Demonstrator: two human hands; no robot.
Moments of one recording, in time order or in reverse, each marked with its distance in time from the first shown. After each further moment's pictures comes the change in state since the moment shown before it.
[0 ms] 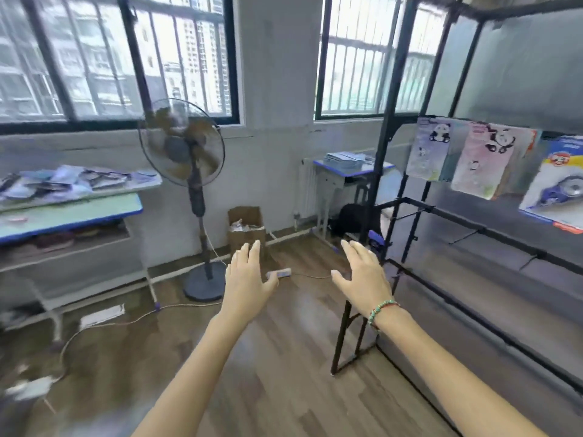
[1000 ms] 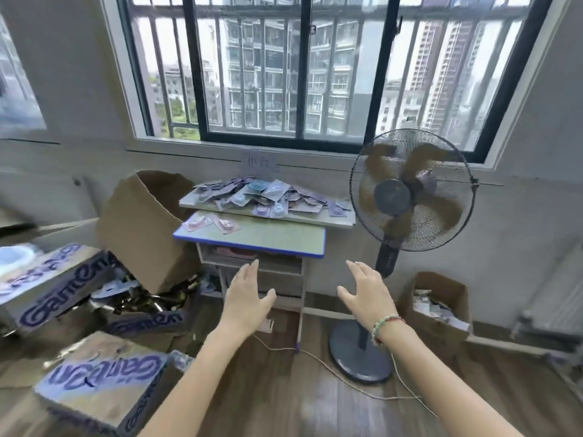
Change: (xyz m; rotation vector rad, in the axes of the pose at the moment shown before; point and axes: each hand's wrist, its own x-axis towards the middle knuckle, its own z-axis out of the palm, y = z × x) left_hand 0.253 -0.388 -0.159 0.096 0.349 -0.627; right_hand 0.407 -0.359 0.308 0.213 -0.364 -0.606
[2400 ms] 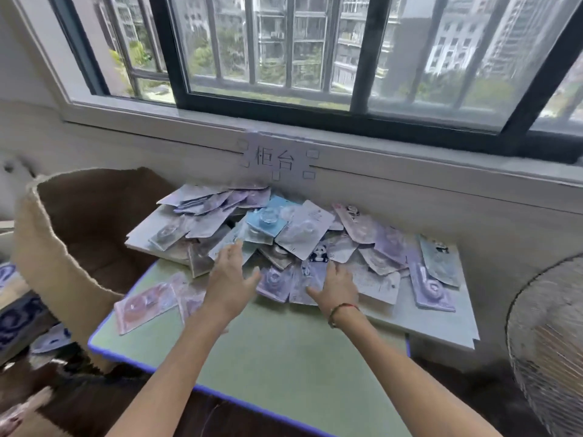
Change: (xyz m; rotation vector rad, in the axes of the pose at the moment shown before) left_hand 0.632 -0.172 0.084 0.056 0.070 -0.162; right_hand 0.667 -0.006 0.289 -0.075 -0.314 0.147
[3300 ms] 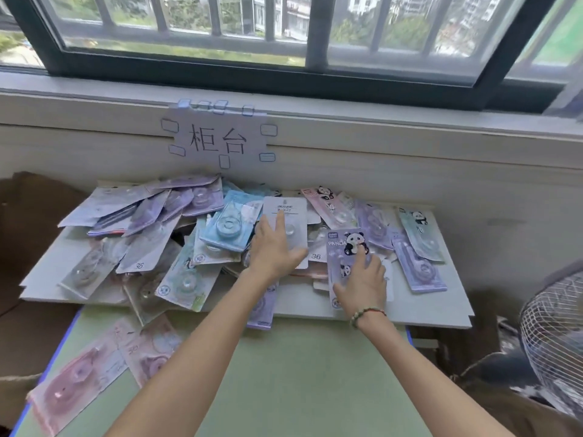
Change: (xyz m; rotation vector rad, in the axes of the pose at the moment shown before) left_hand 0.149 0.030 0.125 0.158 -0.478 0.142; right_hand 0.055 0.044 0.008 -0.006 0.204 0.388
